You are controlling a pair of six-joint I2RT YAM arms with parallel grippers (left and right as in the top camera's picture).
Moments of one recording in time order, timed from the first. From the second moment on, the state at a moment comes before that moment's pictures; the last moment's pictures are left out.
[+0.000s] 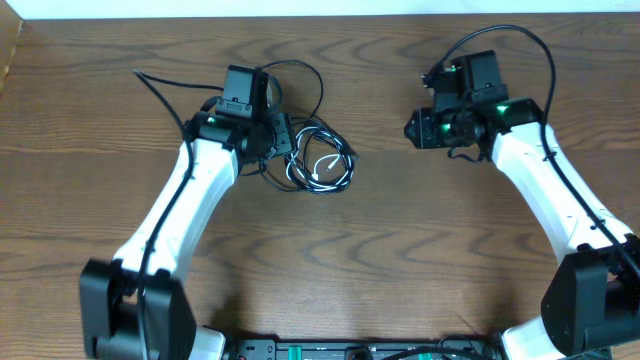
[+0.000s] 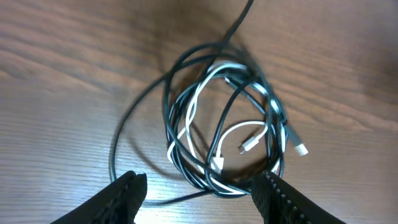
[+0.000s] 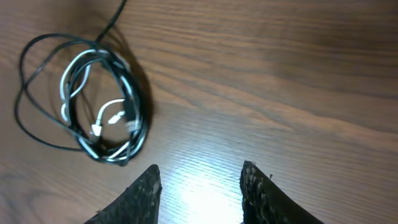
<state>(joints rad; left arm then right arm) -0.24 1.61 1.26 -0.73 0.11 -0.45 0.22 1.70 1.33 -0.70 -0.29 0.18</state>
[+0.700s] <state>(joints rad) -0.55 1.83 1.26 -0.66 0.12 -0.14 0.21 1.70 1.33 -0.70 -0.27 0.19</state>
